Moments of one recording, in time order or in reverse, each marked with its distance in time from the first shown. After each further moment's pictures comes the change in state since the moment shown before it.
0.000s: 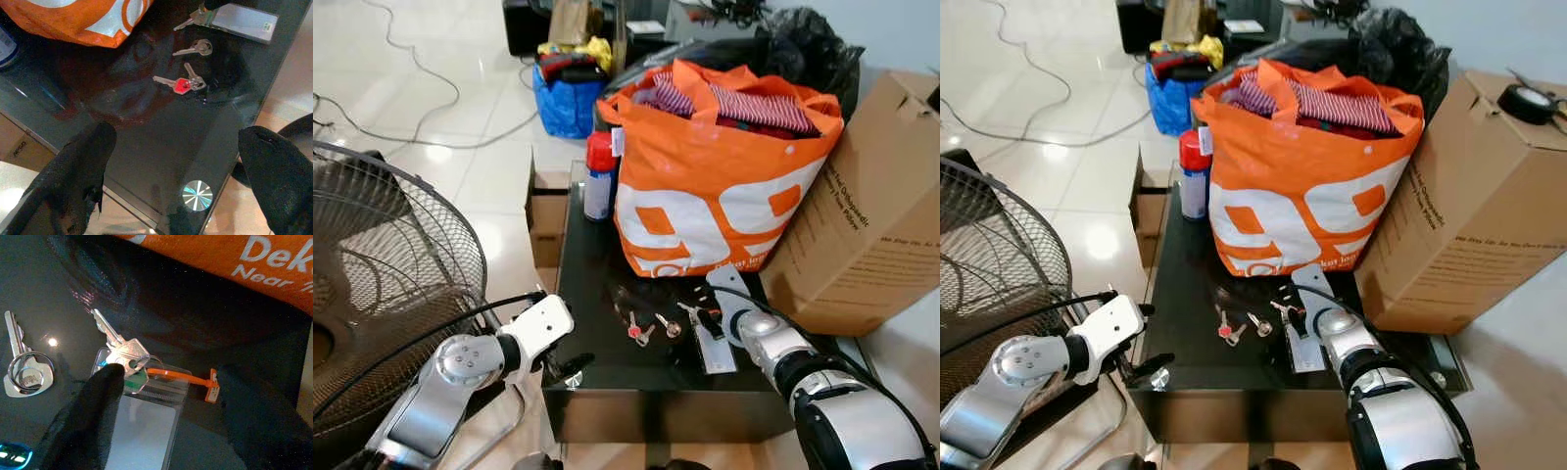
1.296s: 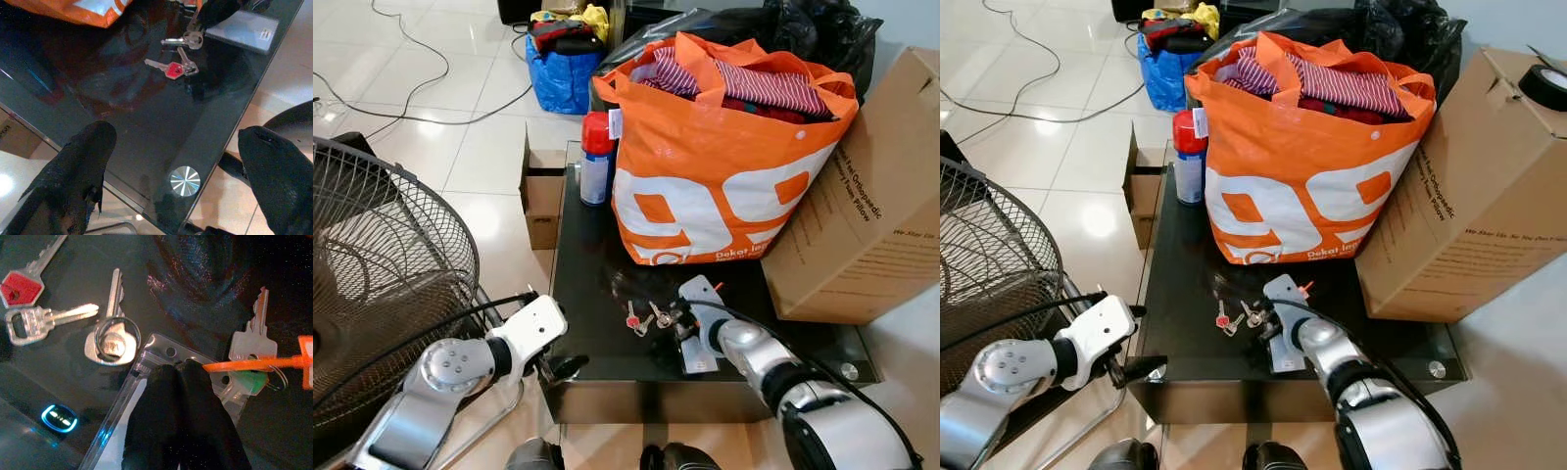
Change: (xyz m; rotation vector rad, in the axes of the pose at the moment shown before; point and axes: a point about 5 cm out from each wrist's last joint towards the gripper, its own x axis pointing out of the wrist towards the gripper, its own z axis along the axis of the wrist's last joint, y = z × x) left arm -0.012 -0.002 0.003 -0.020 0.023 0.013; right arm 0.000 0.031 -0.004 -0.108 -0.061 0.243
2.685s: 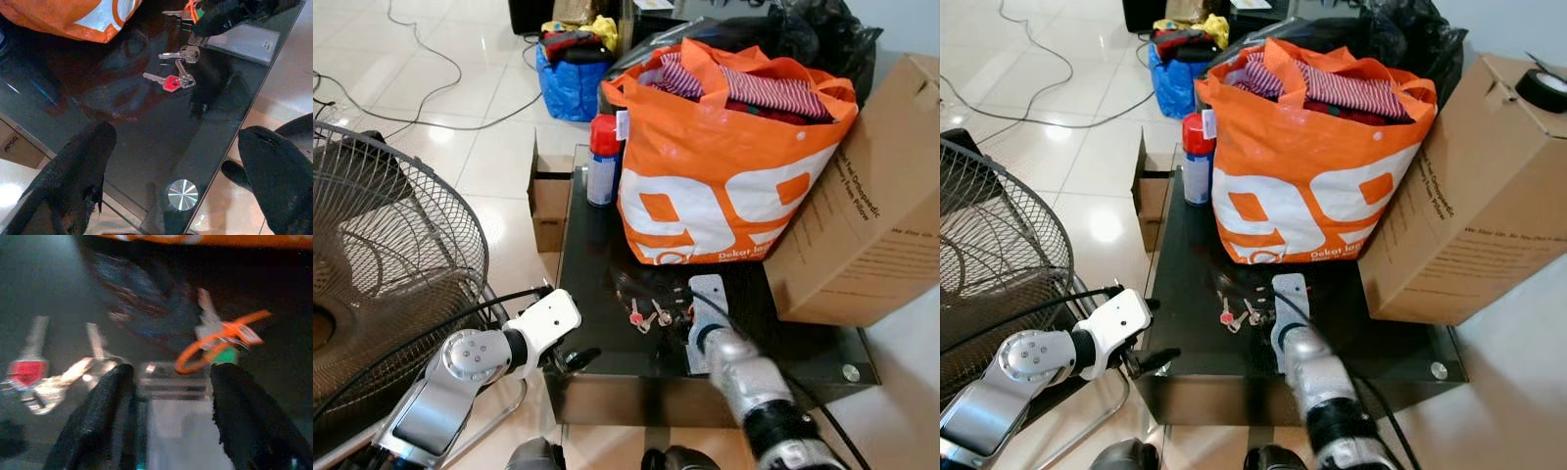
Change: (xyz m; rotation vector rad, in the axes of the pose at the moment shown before) left arm 0.016 0.003 0.008 0.028 -0.030 -0.005; right arm -0.008 0.026 0.012 0.411 -0.063 -0.335
